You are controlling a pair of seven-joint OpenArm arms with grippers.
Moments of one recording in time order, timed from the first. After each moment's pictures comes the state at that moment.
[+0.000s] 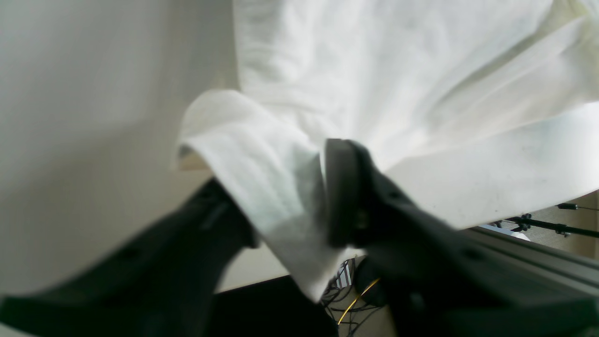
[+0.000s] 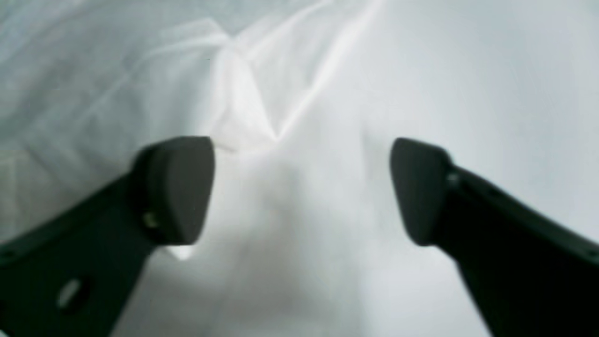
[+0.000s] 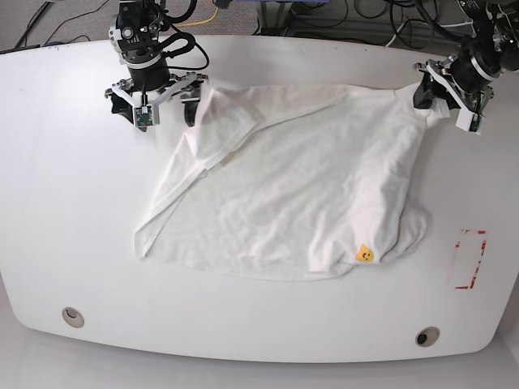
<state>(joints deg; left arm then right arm) 27.9 -15.7 -35.2 113.6 -47.7 -32.5 67.0 -32.0 2.0 8.3 114.0 3.6 11.3 -28.9</state>
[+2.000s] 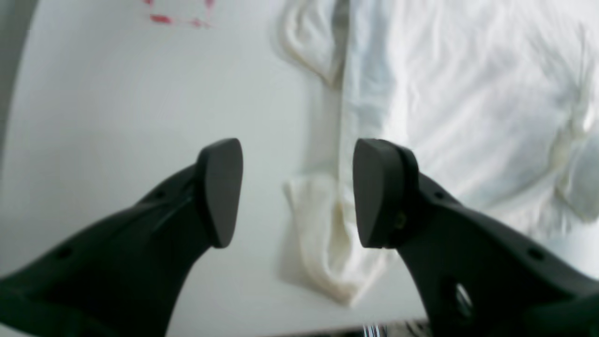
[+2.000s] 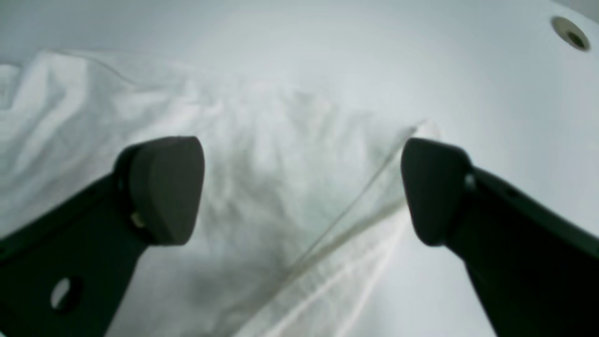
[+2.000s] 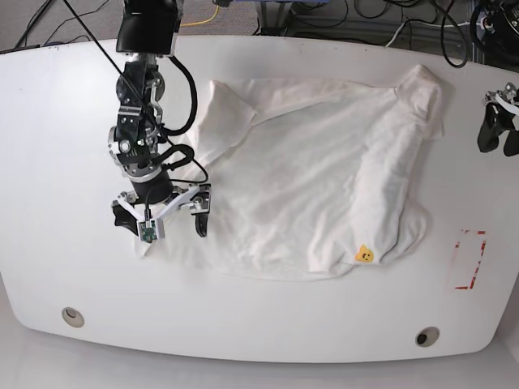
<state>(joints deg) 18.5 -23.5 -55.4 113.5 -62.8 -32.9 72.7 4.8 2.3 8.3 90.5 3.6 17.0 -29.4</state>
